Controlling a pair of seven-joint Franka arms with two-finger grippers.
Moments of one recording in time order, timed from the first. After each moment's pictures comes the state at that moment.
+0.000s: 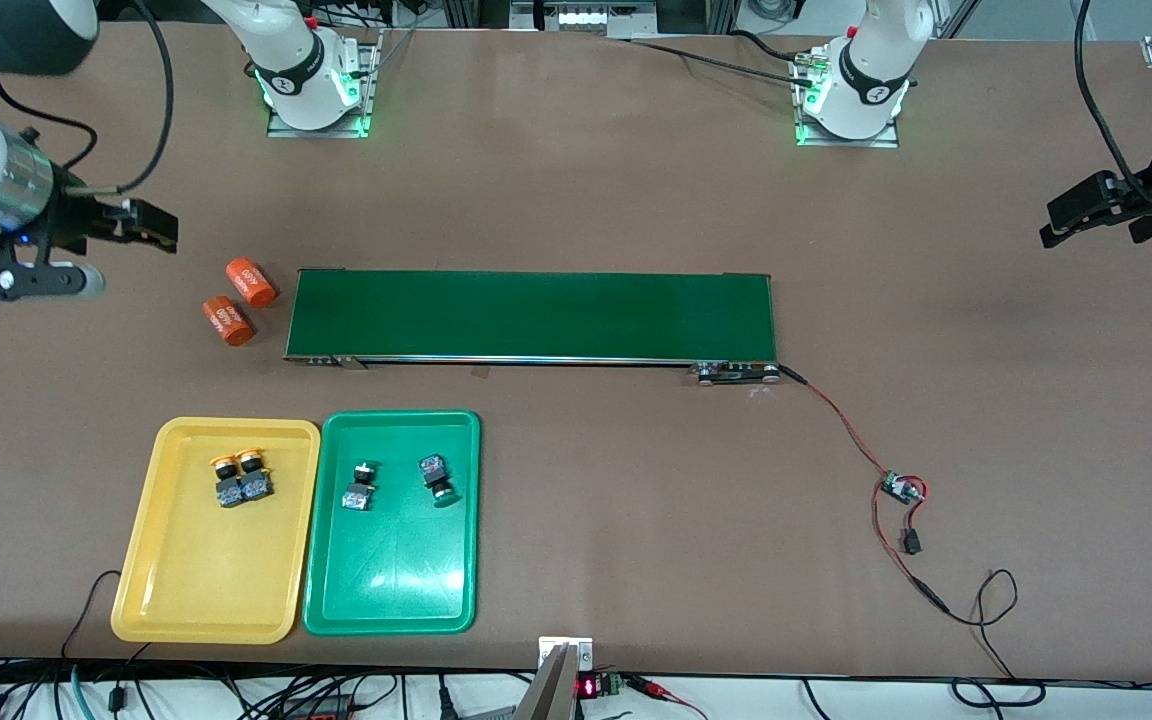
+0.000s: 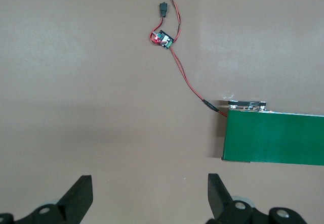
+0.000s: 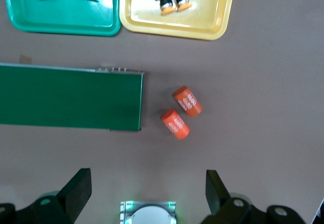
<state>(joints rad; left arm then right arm) 0.18 0.00 -0.16 -1.54 -0.02 1.51 -0.07 -0.09 0.10 0.23 -1.50 -0.10 1.40 0.07</state>
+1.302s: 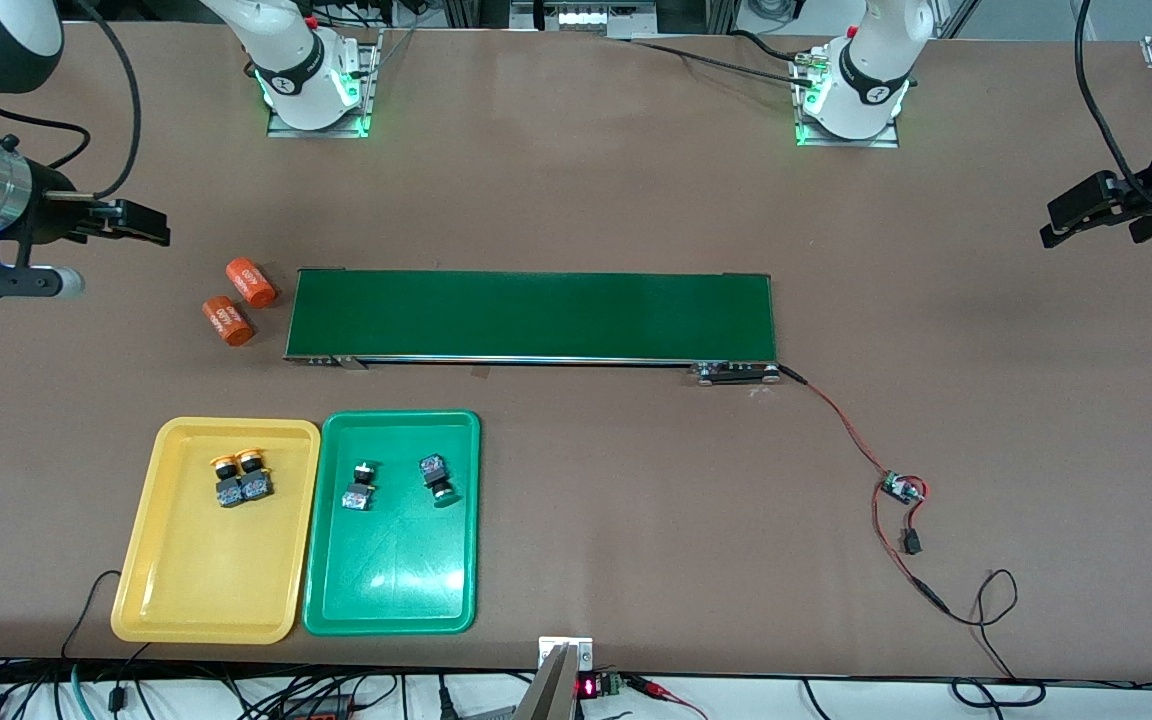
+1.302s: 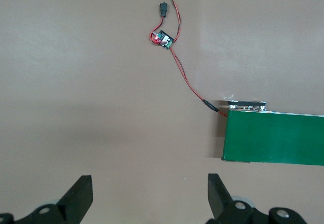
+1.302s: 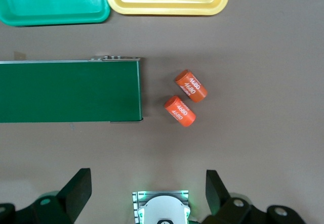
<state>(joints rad) 0.18 0.00 -0.16 -1.54 -0.02 1.51 -0.07 -0.02 0.10 0.06 -1.57 -0.03 1.41 0.07</state>
